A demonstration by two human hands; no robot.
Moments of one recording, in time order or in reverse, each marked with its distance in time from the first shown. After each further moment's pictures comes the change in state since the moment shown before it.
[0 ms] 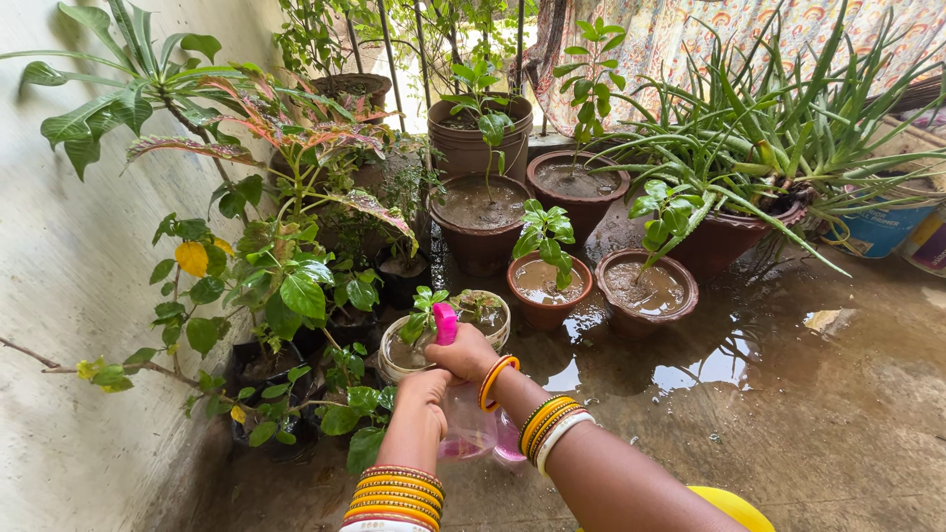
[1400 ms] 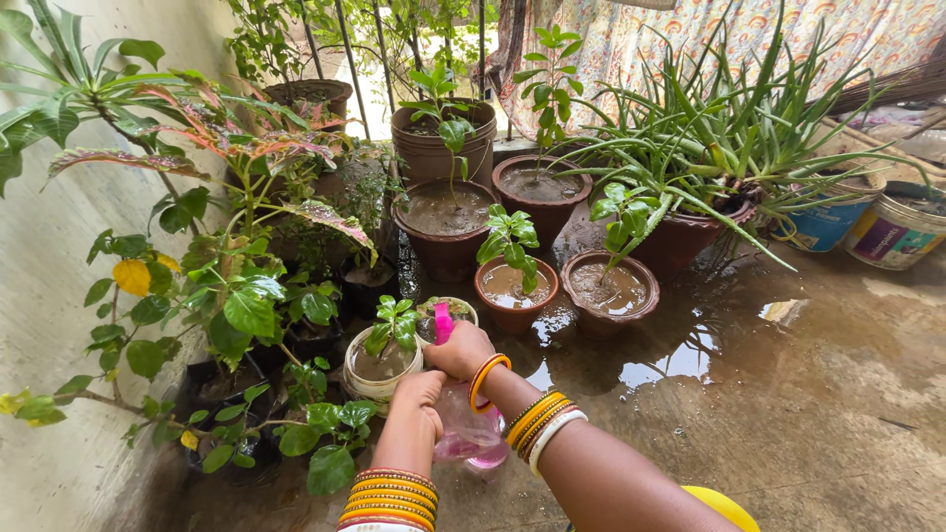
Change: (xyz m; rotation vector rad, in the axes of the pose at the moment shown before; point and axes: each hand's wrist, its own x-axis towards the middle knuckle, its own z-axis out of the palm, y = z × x) left_hand -0.018 -0.035 0.024 0.218 0.035 -0.246; right_hand -0.019 -0.017 -0.044 -0.325 0.147 0.200
